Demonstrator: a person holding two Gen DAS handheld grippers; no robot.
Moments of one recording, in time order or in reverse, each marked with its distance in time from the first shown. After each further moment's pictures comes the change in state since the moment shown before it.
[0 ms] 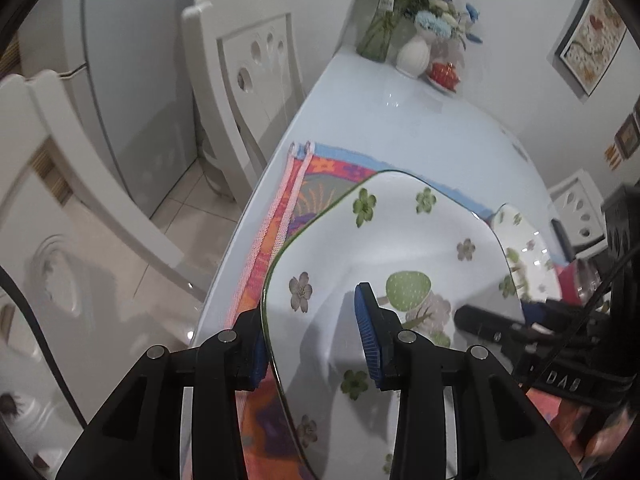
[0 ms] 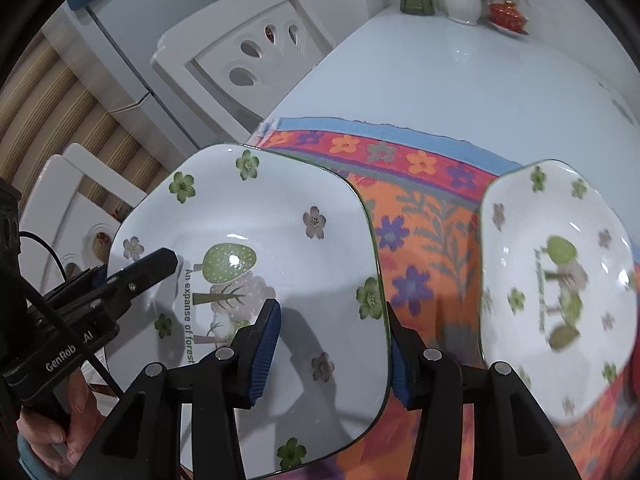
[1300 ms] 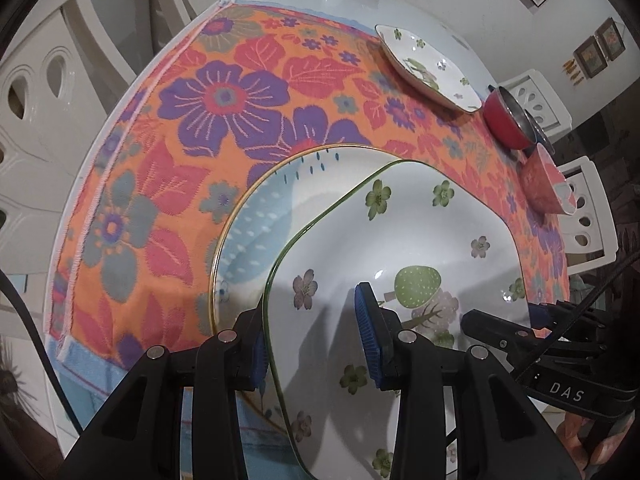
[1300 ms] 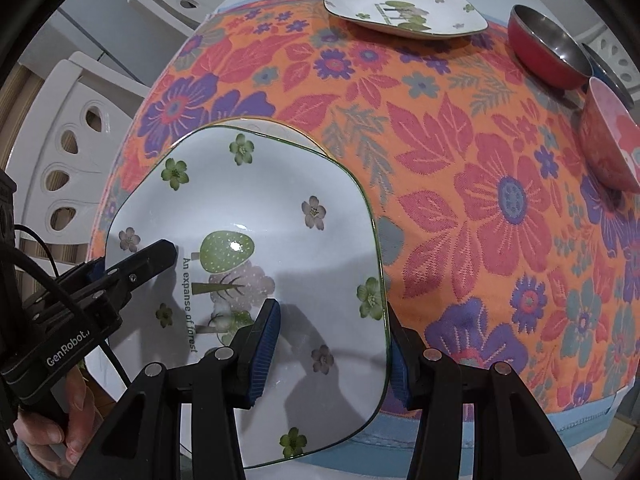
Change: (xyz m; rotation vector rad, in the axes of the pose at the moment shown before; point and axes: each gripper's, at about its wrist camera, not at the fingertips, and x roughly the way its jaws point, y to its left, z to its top) left arm -0.060 -0.066 -0.193 0.092 0.282 -0.098; right arm -0.080 -0.001 -0.247 0.206 0.212 -0.143
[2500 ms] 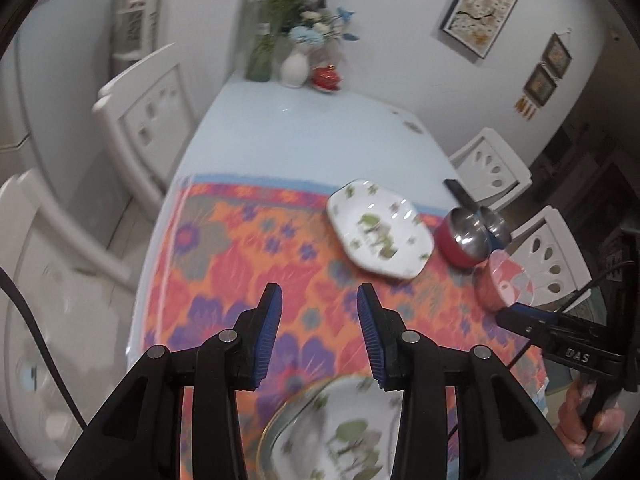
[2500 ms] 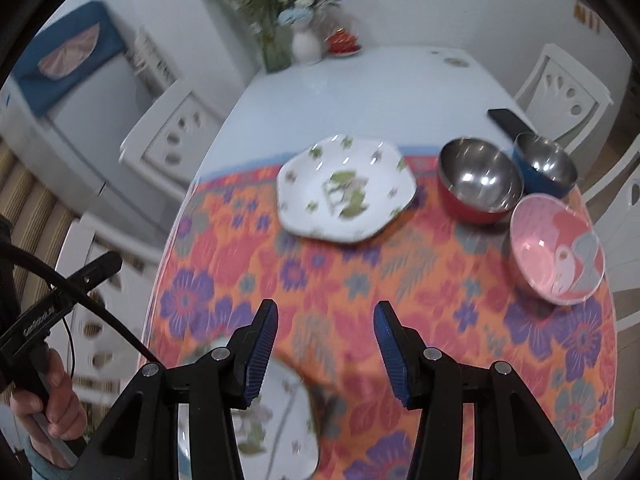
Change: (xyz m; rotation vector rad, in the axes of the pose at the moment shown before) left arm -0.088 -0.034 0.155 0.168 -0.283 -0.088; right arm -0.120 -0.054 0.098 0.165 -0.378 0.019
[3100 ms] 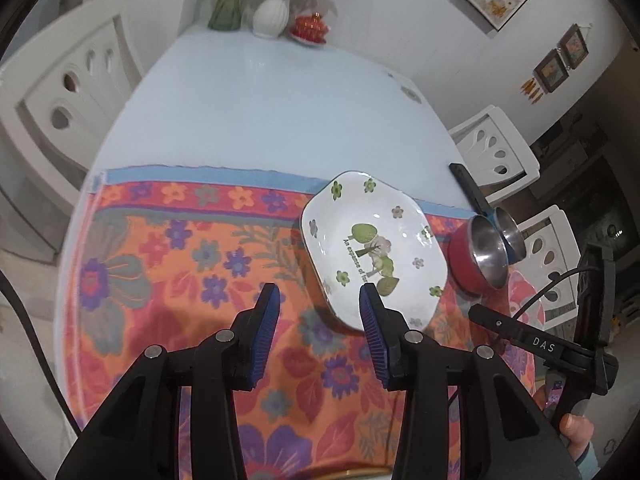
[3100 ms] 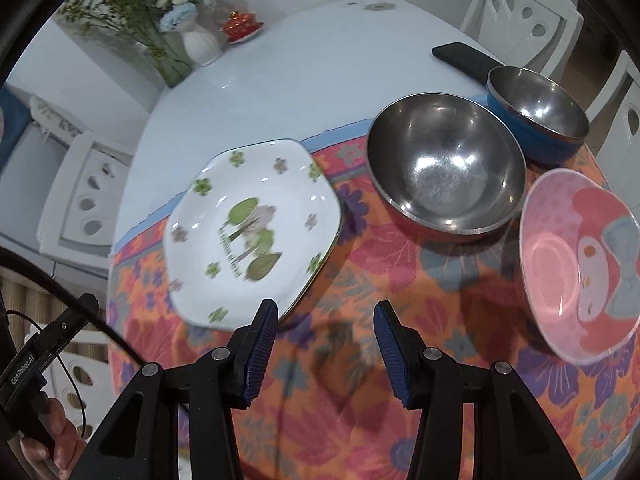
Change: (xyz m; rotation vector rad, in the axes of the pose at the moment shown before) left arm 0.142 -0.003 0.052 -0.033 0.176 -0.089; right arm 0.111 -0.084 0.062 0.271 0.092 -0.064
